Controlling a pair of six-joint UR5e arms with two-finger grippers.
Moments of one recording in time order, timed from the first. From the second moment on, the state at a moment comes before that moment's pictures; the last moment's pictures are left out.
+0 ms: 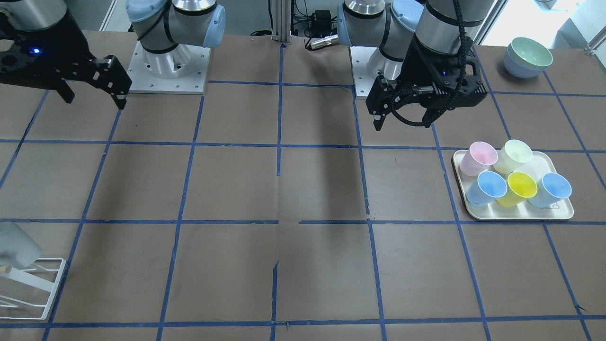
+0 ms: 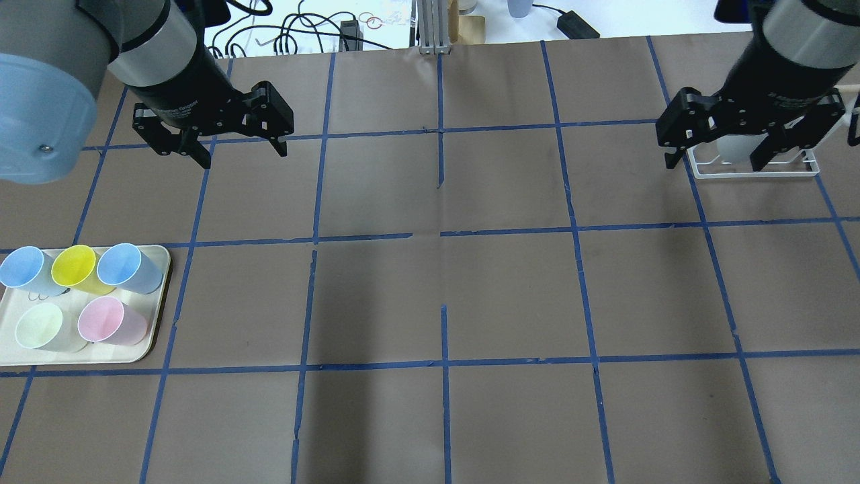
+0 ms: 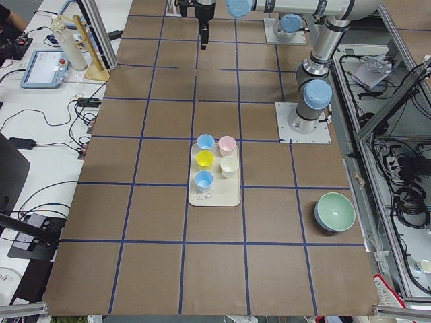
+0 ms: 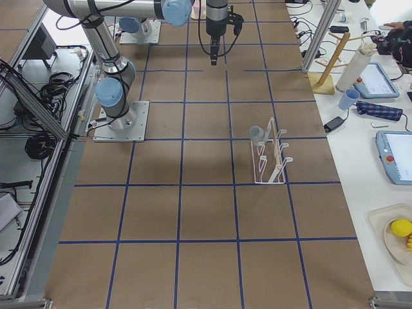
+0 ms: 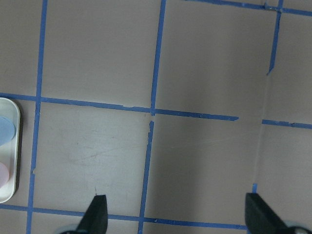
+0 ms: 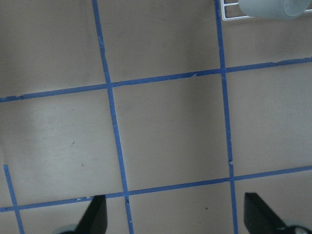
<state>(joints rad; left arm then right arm) -1.60 -1.55 -1.59 -1.49 1.55 -0.15 1.47 -1.67 1.63 -1.54 -1.60 -0.01</state>
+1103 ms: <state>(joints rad) -1.60 -1.55 -1.58 -1.49 1.55 -0.15 1.53 -1.68 1.62 -1.47 -1.56 -0.01</state>
